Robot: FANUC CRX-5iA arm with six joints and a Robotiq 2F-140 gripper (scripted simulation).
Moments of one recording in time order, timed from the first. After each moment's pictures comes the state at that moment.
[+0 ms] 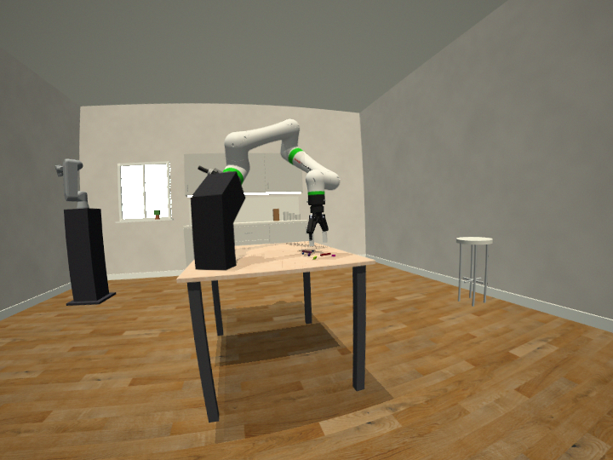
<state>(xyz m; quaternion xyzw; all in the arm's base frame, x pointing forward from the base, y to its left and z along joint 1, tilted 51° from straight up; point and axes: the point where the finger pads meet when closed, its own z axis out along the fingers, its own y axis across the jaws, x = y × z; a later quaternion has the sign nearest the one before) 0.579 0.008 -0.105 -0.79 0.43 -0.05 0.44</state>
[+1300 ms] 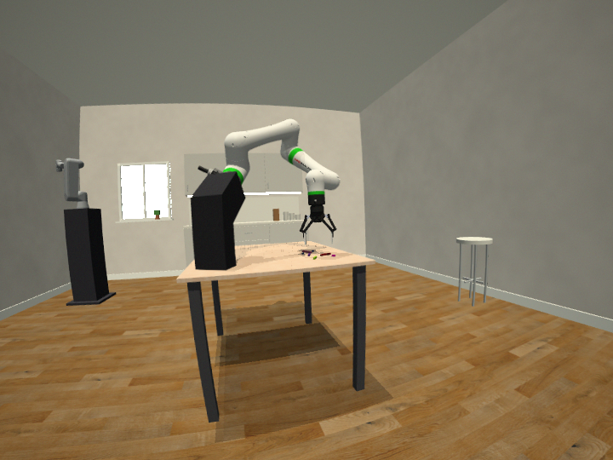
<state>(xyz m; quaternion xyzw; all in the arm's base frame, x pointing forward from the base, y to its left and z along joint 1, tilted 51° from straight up) 0.578 0.008 -0.105 -0.42 0.80 0.20 0.39</state>
